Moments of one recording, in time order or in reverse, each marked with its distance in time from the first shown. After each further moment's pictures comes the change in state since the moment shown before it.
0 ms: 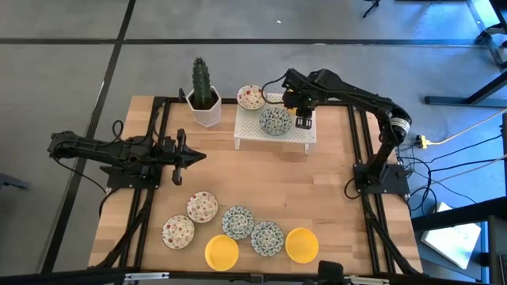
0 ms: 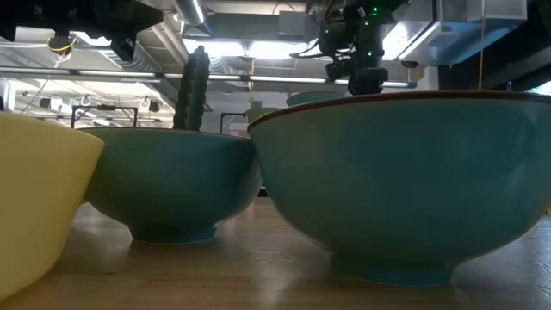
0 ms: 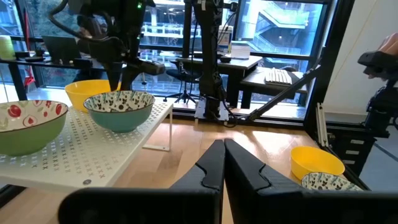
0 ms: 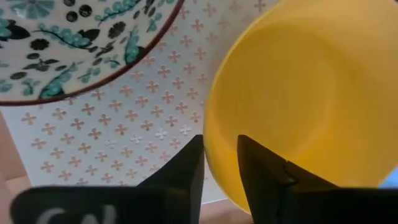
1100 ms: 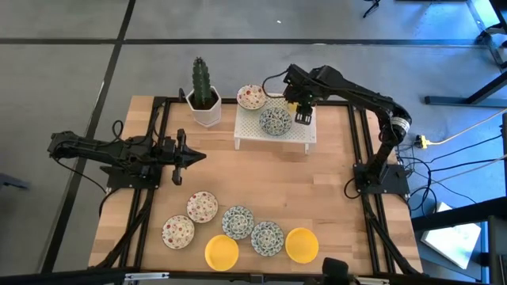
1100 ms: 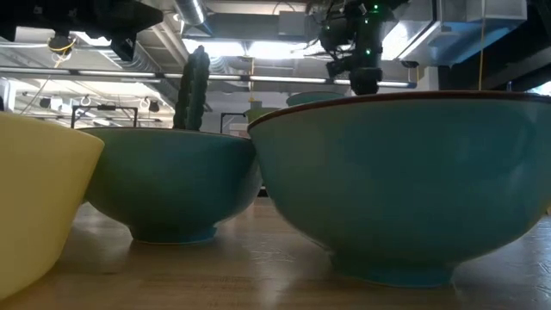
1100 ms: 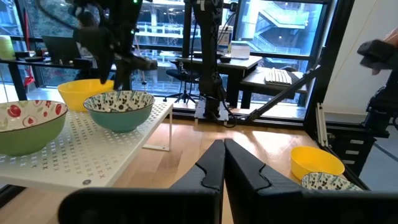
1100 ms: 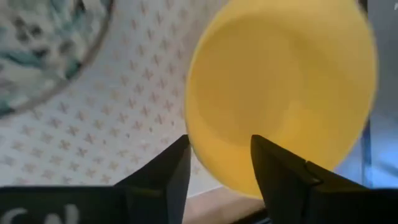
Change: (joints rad) left arm 0.000 0.000 0.000 0.000 0.000 0.000; right arm -0.017 0.002 0.047 -0.002 0.051 0.065
